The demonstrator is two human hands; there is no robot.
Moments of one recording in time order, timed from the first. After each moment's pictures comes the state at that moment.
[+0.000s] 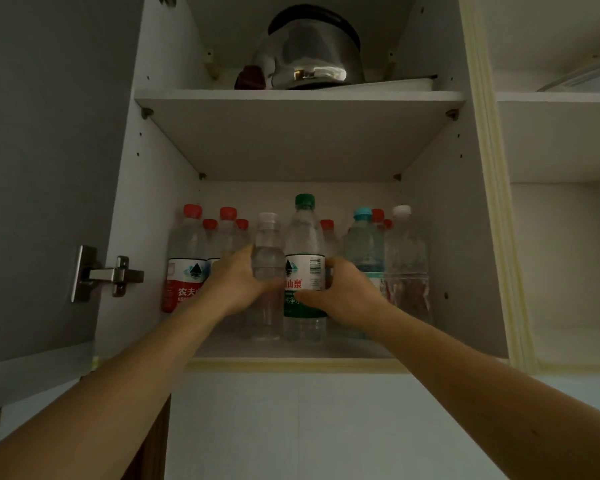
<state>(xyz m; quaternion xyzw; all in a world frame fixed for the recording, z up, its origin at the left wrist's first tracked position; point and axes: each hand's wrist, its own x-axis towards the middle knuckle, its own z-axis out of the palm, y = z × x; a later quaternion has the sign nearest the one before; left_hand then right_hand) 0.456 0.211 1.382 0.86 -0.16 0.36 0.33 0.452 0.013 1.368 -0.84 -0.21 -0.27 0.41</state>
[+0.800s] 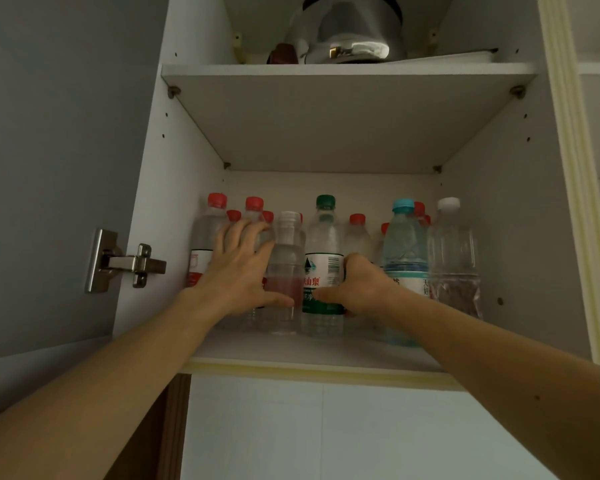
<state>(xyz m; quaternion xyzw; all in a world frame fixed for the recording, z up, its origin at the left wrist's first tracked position) 0.505 0.263 1.381 0.86 -0.12 0.50 -0.08 0.488 0.039 1.386 -0.89 -0.18 -0.23 0.35</state>
